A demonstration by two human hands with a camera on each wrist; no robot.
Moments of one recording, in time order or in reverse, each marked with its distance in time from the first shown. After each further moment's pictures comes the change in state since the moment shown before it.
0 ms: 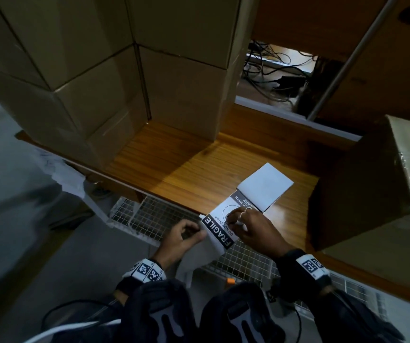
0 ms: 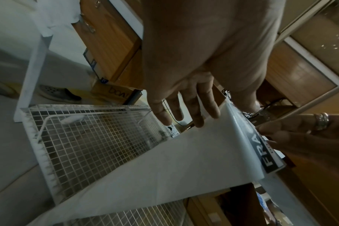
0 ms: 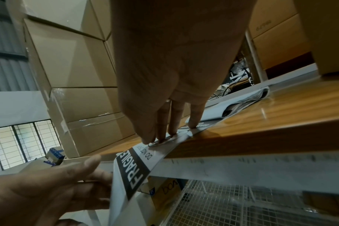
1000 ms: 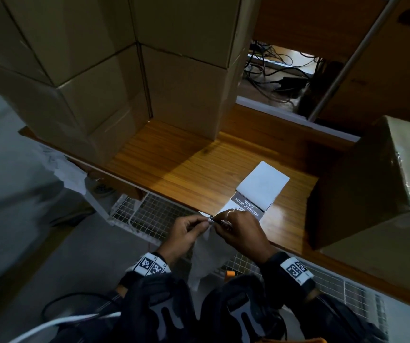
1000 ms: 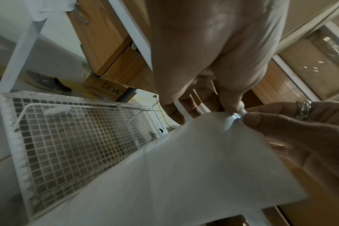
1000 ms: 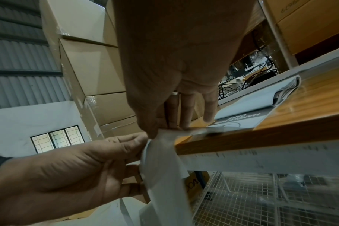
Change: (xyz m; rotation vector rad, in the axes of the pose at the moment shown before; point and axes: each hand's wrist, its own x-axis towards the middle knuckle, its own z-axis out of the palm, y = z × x) left_hand 0.001 0.026 0.019 -0.045 -0.032 0.178; right_hand 0.002 -0.041 0.010 -0.019 0.148 0.008
